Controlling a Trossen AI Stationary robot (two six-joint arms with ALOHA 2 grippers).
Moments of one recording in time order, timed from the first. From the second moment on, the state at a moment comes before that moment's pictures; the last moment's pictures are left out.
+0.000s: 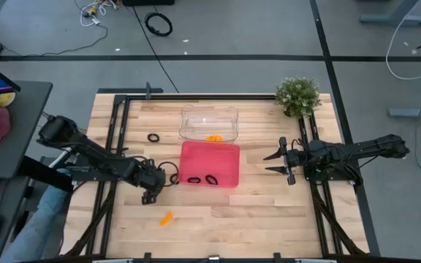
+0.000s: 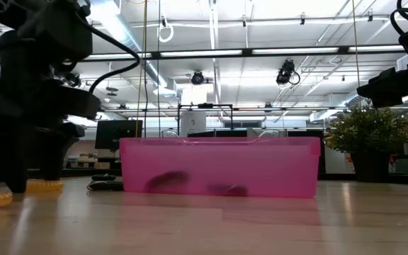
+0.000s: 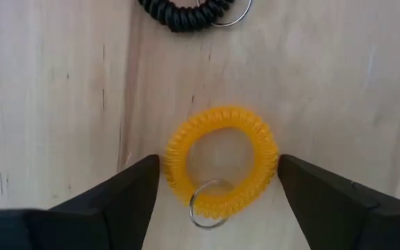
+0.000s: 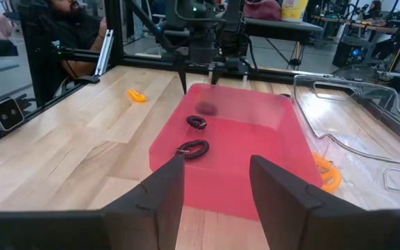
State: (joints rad) left arm -0.42 1.40 0.55 -0.53 -0.12 -0.54; right arm 0.12 0.25 0.02 0.07 -0.01 -0.09
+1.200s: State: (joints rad) left arm -0.53 1.39 0.80 -0.89 -0.30 -0.45; right arm 0.12 0.25 0.02 0.07 -0.01 -0.09
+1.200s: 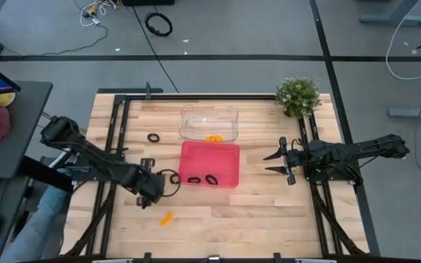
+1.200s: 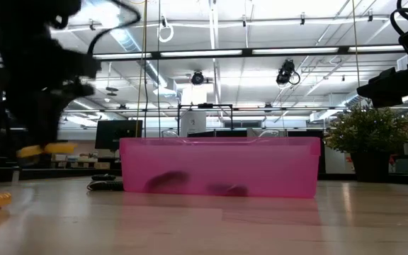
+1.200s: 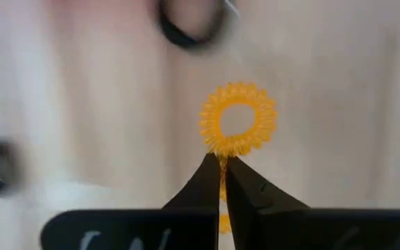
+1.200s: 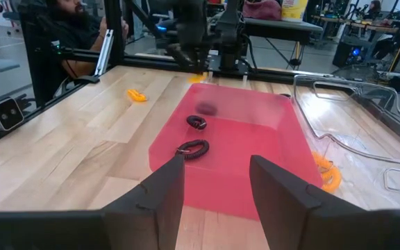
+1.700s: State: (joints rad) left arm -0.54 1.39 0.88 -0.63 -1.23 -0.18; right arm 0.12 0.25 0.02 0.07 -0.01 -0.09
